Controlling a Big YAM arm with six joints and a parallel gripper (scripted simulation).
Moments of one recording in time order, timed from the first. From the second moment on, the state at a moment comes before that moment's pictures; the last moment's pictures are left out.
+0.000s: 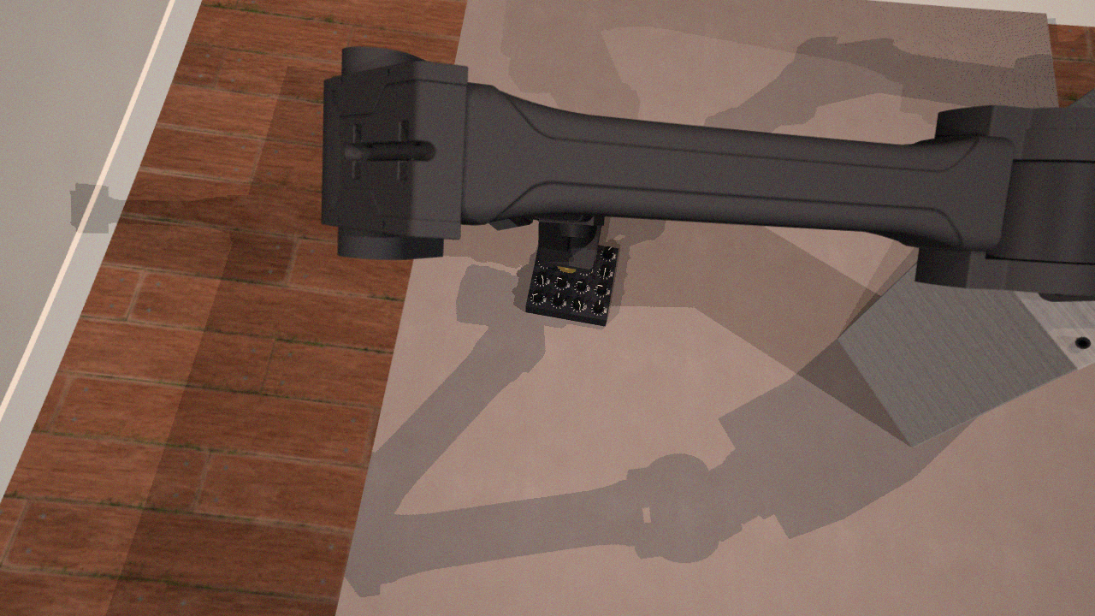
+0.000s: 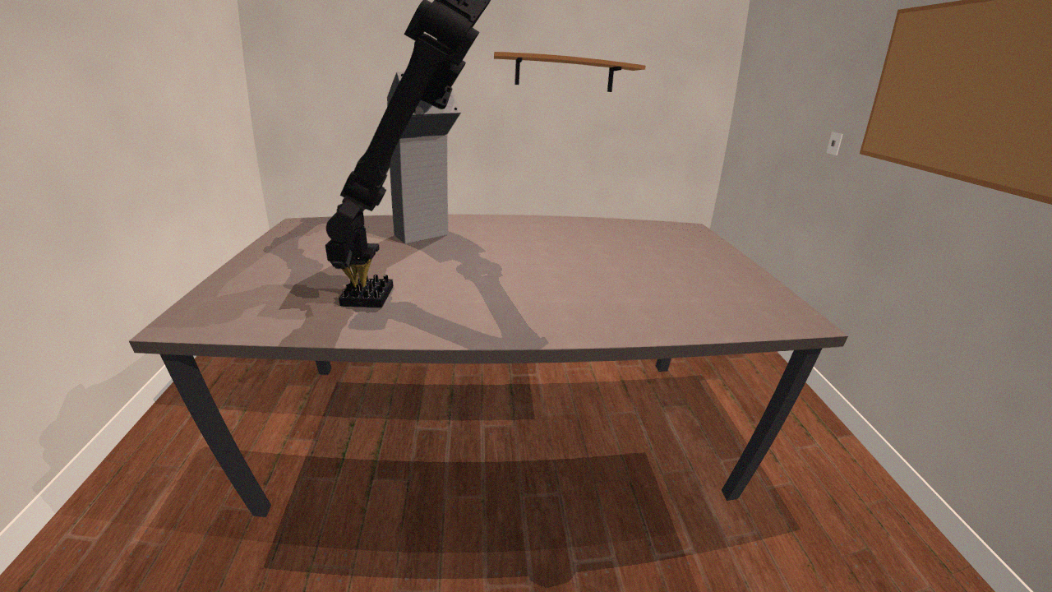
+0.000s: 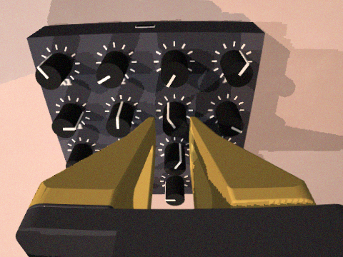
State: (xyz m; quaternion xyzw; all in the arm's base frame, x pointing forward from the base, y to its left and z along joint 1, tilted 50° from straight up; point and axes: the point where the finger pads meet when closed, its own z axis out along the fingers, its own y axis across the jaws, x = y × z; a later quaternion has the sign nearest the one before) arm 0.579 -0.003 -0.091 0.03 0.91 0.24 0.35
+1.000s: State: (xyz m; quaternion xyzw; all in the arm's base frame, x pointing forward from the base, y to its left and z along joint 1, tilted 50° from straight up) arm 0.573 -0.006 -0.085 0.03 0.90 0.24 0.35
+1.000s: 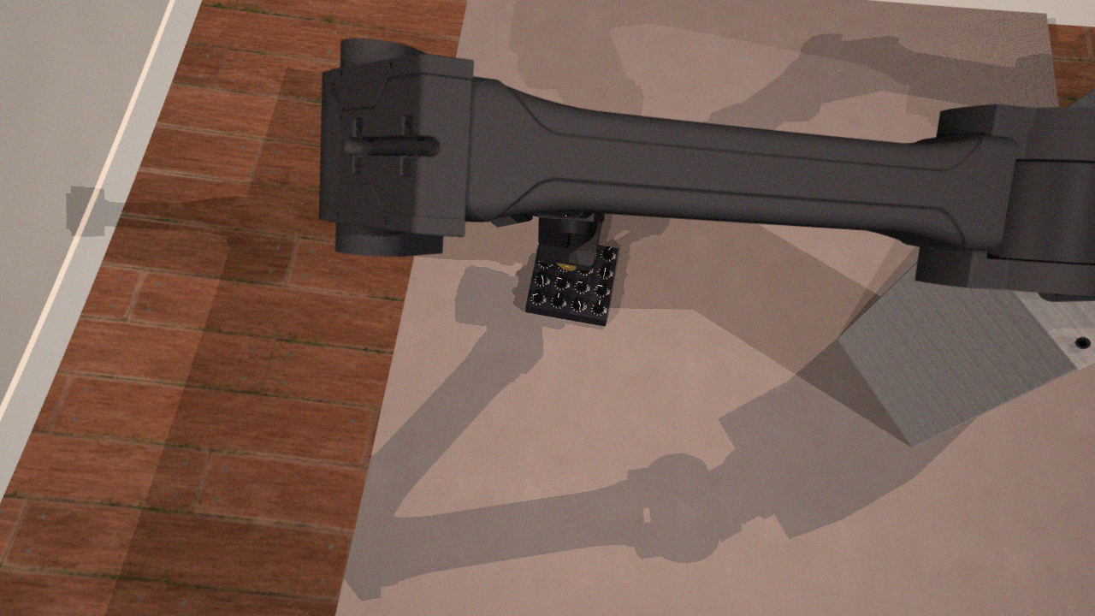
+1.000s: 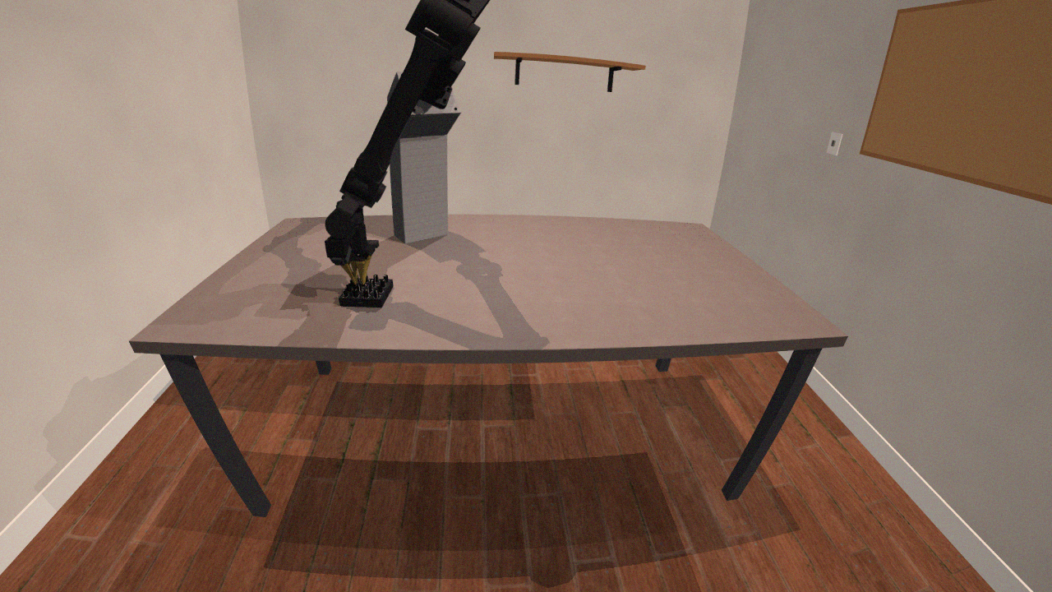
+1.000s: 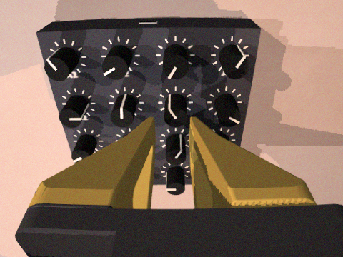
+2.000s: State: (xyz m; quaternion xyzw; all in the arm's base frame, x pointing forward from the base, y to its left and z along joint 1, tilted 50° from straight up) arm 0.555 -0.019 -0.066 0.02 0.90 0.24 0.35
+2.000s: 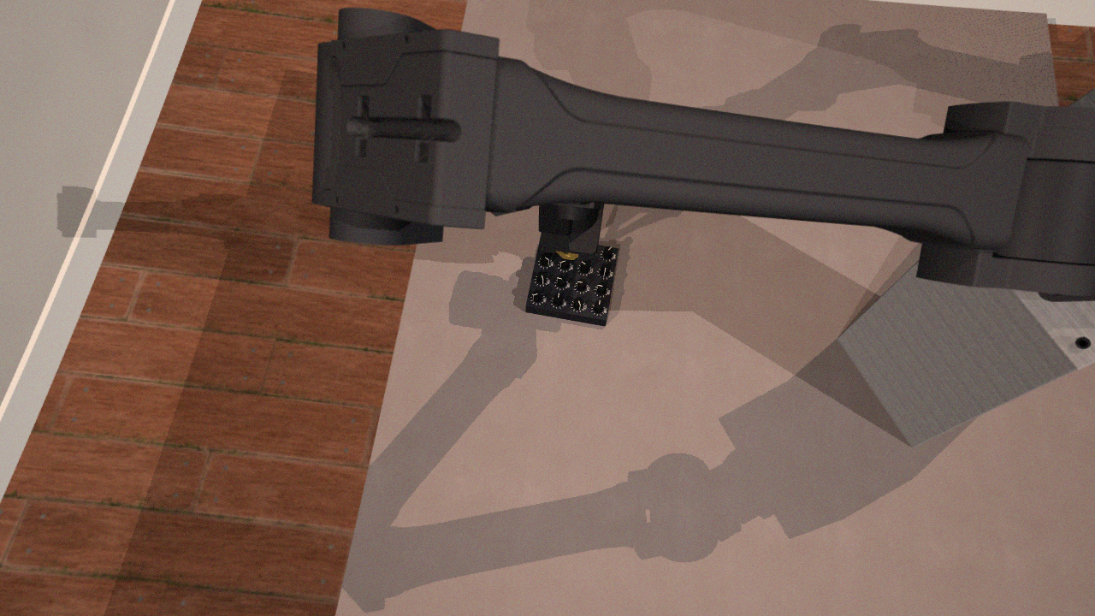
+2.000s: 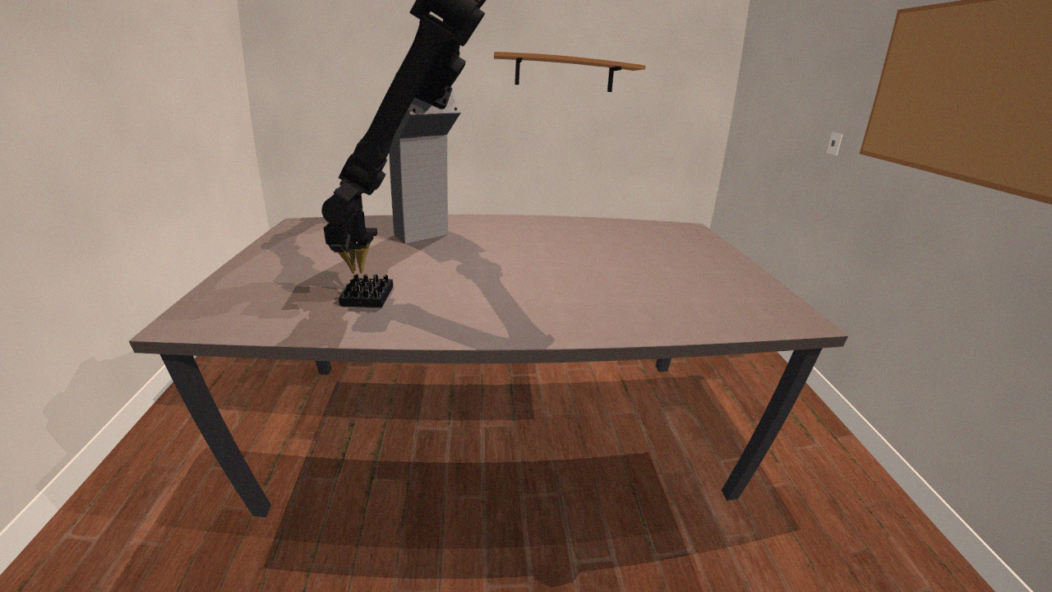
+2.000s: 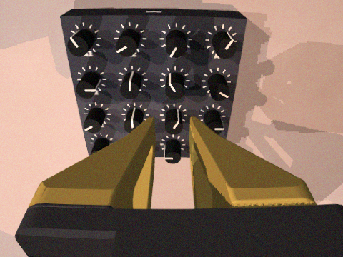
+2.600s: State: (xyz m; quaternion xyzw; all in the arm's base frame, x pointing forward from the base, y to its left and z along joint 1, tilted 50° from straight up) arm 0.546 -0.029 -0.051 -0.08 0.90 0.19 0.38
